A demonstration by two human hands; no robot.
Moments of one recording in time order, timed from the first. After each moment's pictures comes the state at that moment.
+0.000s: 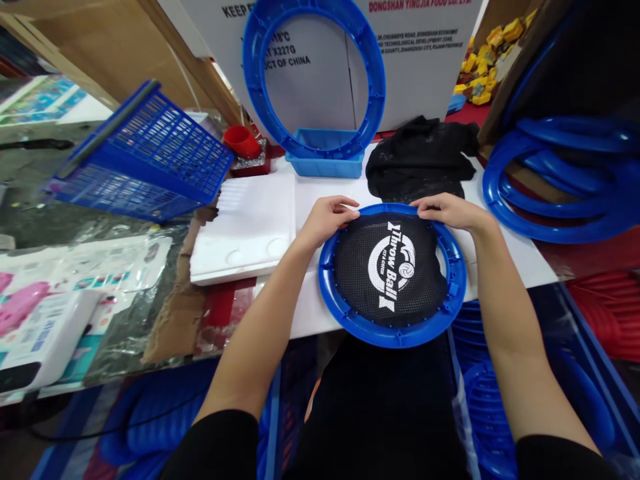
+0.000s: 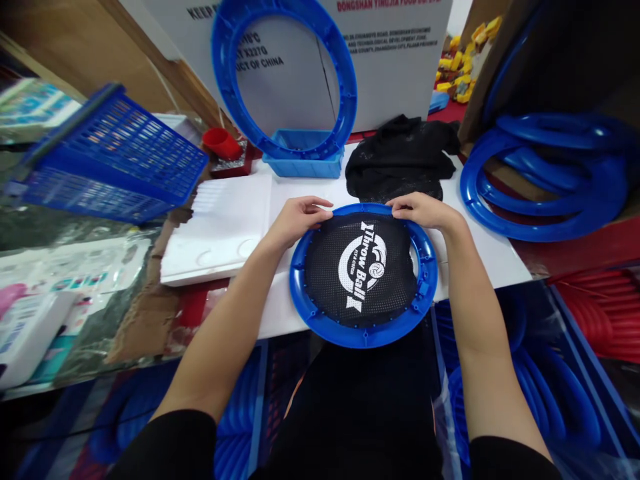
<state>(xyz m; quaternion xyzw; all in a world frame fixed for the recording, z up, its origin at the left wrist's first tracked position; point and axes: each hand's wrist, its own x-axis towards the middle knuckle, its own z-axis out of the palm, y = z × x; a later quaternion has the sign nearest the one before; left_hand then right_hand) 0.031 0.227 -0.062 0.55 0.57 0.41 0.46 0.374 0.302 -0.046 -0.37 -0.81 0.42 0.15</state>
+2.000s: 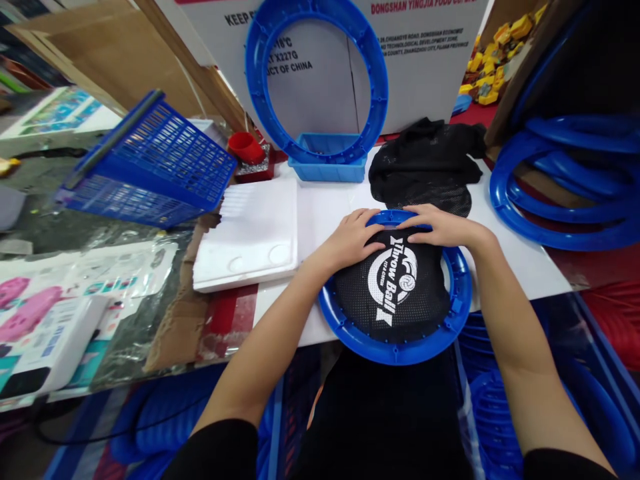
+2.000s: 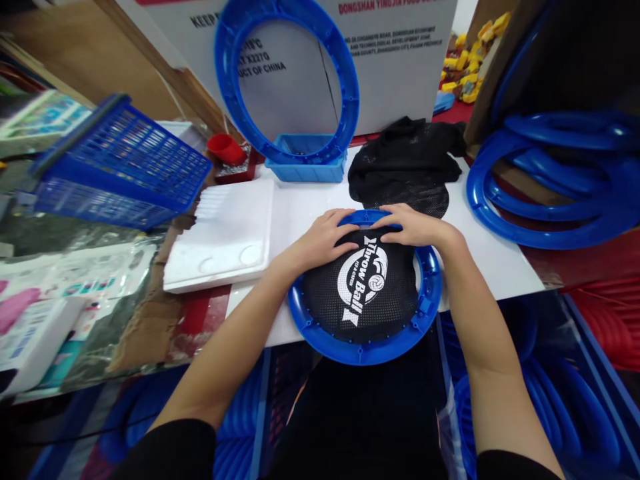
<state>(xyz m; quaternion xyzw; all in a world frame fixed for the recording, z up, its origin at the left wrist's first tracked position) 0.059 0.212 -0.065 0.86 0.45 0.20 0.15 0.352 0.285 -0.045 -0.32 -0.89 0.32 0.09</state>
